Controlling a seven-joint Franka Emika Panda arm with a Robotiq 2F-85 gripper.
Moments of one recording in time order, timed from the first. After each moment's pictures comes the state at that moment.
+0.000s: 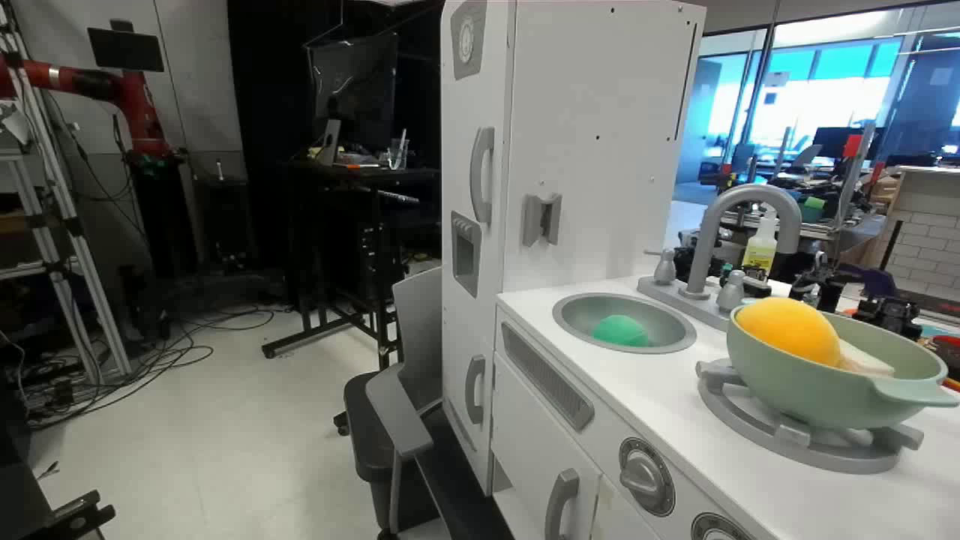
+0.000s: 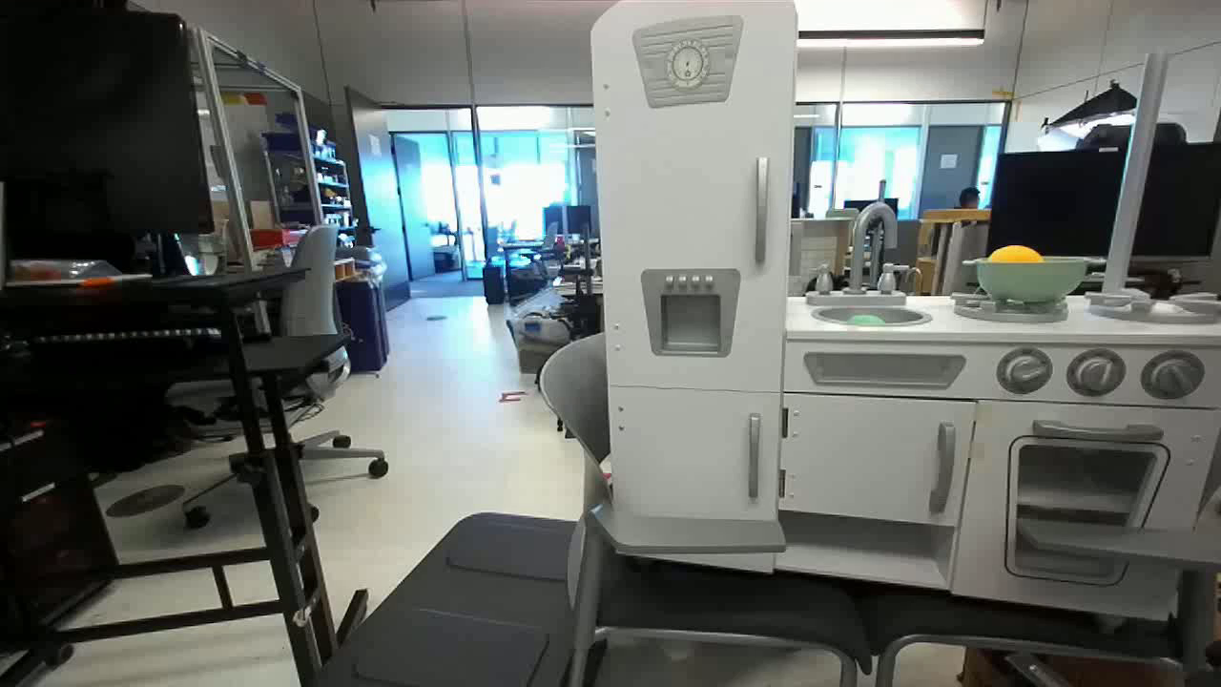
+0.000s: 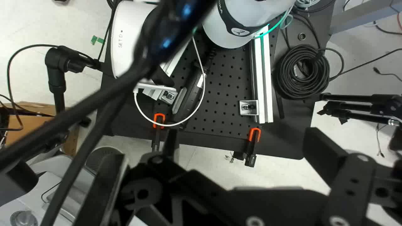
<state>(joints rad) 0.00 -0.76 -0.21 -2.32 -0.11 1.29 -0.38</state>
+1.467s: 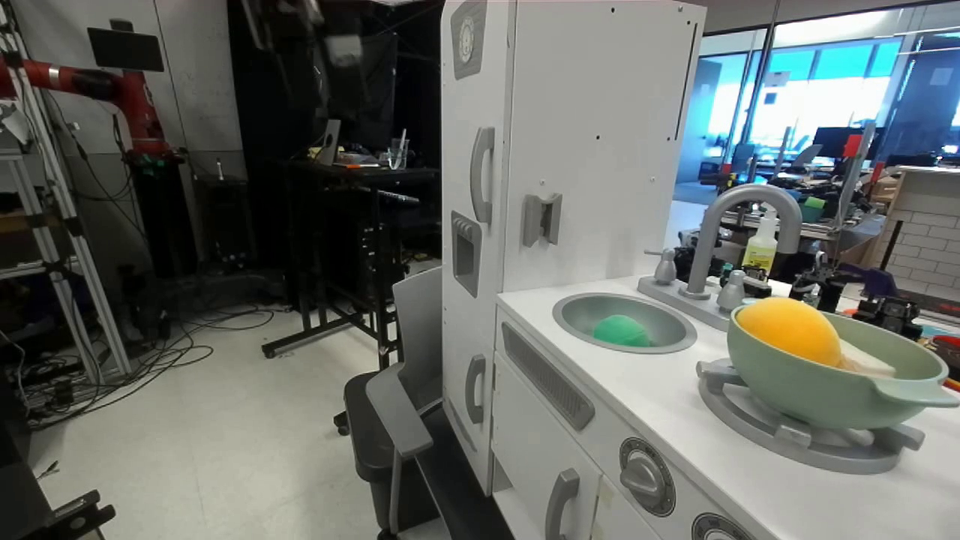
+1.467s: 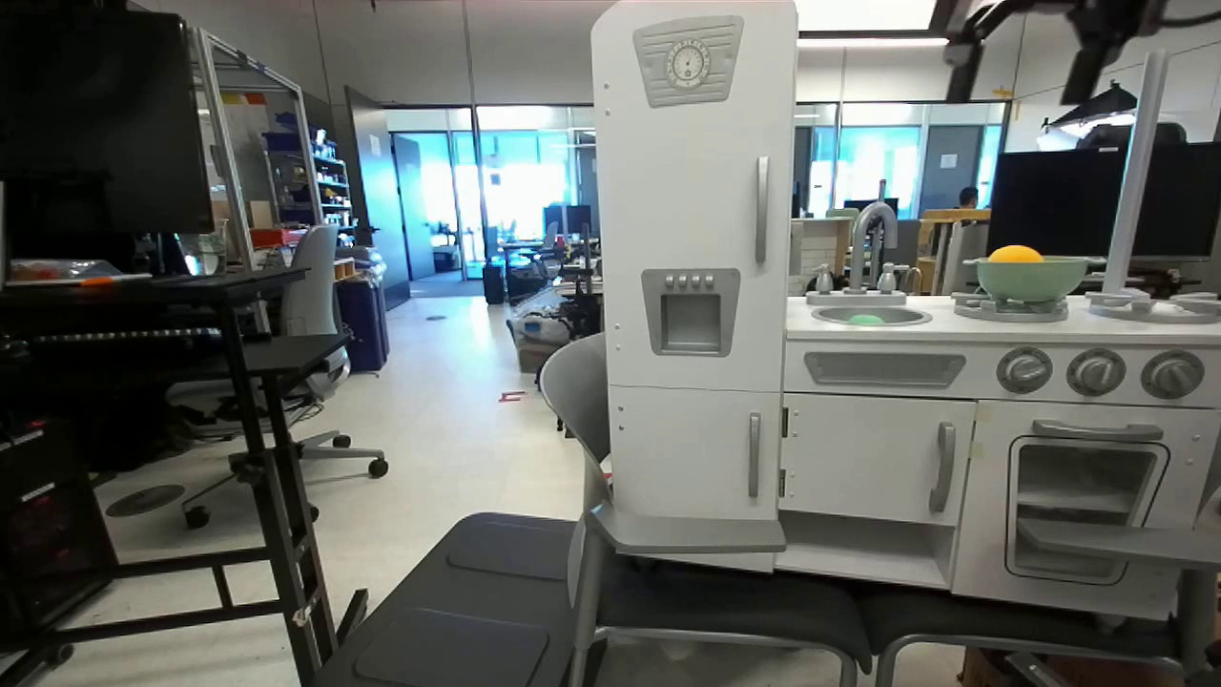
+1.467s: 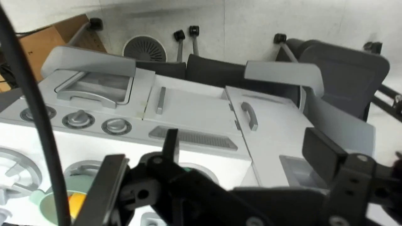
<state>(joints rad) -0.01 -0.22 0.00 -2.28 -0.05 2.25 0.33</state>
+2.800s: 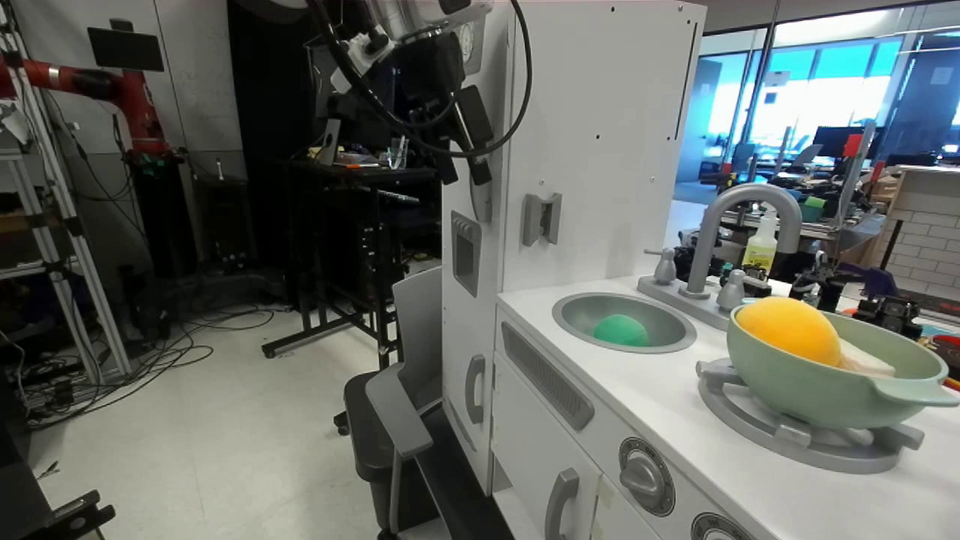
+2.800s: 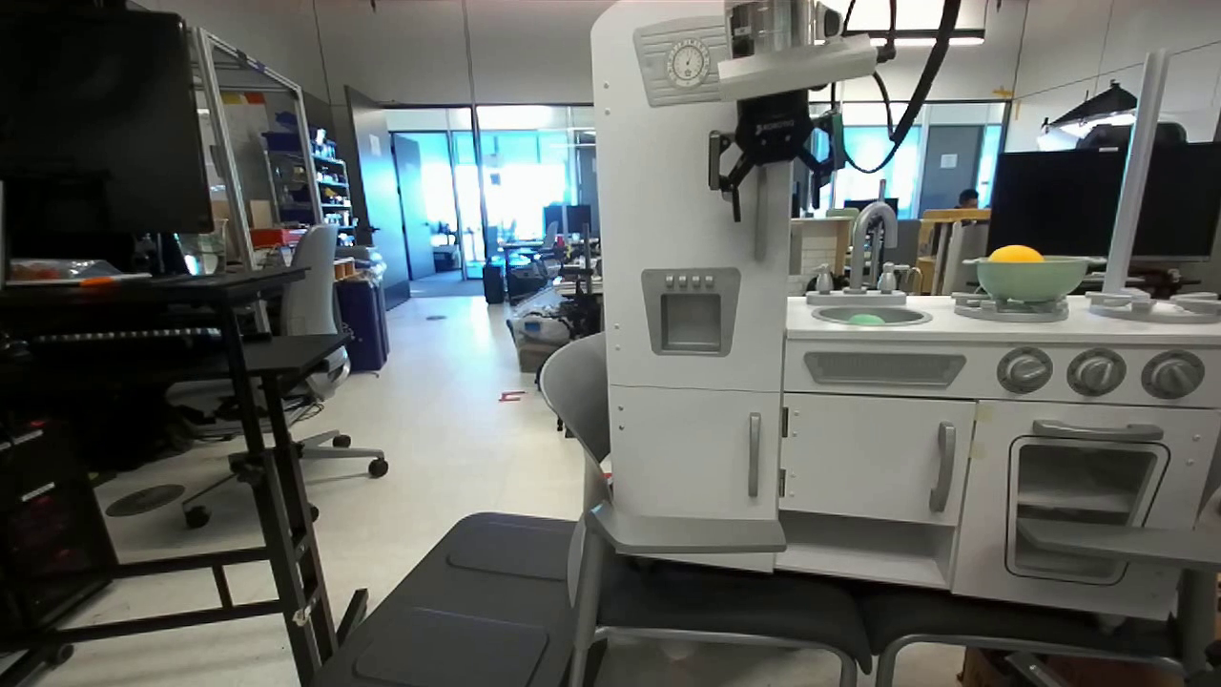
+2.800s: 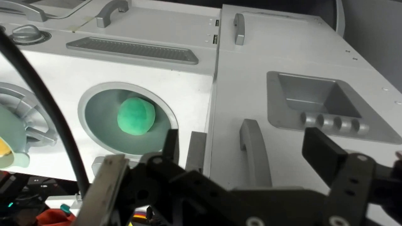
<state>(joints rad) 0.19 0.54 -0.07 -1.47 -0.31 2.19 0.72</state>
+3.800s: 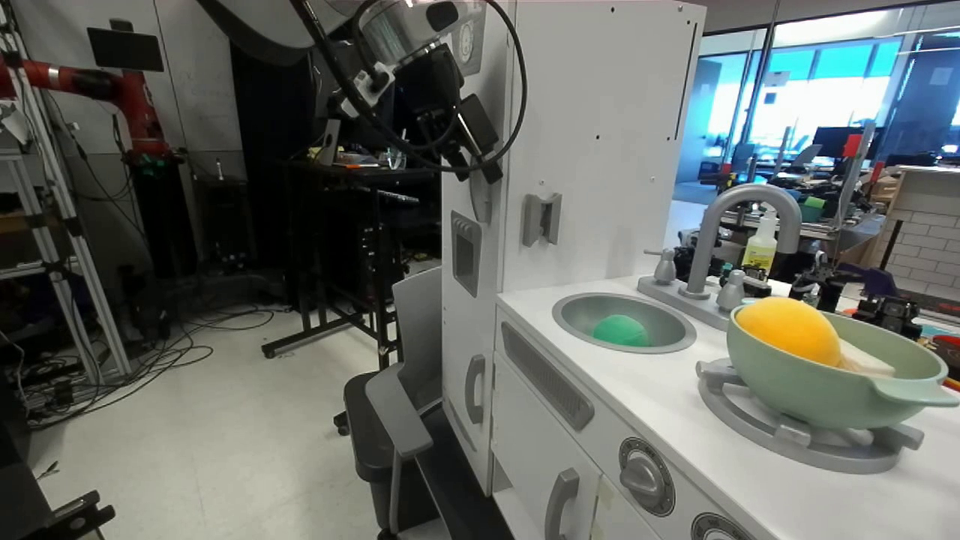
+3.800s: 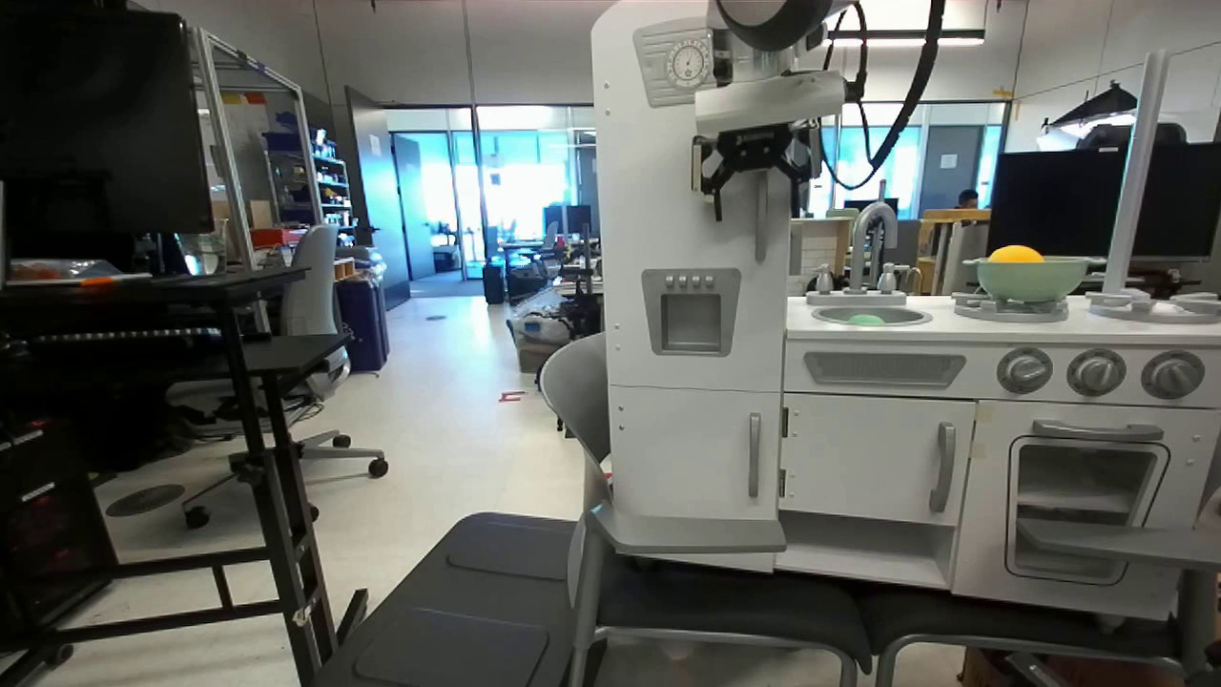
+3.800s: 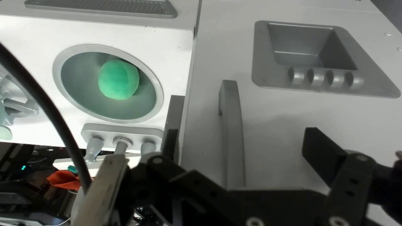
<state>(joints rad) 0.26 0.57 -0.15 -1.49 -0.45 2.39 0.90</state>
